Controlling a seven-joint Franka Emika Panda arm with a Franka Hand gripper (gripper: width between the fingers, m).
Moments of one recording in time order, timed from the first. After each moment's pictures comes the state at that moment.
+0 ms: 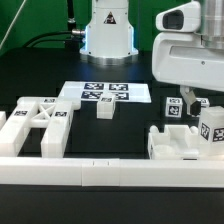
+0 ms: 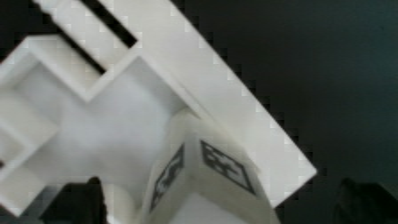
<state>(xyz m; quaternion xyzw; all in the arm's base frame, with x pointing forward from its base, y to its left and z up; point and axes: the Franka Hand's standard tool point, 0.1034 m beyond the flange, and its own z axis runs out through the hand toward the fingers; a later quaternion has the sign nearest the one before) 0.633 0.127 0.075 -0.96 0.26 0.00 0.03</state>
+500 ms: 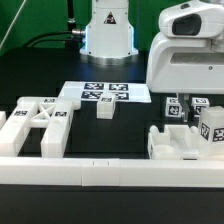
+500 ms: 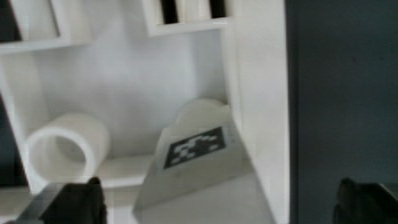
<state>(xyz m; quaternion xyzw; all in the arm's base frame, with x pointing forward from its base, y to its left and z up) 0.640 0.120 0.074 -1.00 -0.01 0.01 0.02</state>
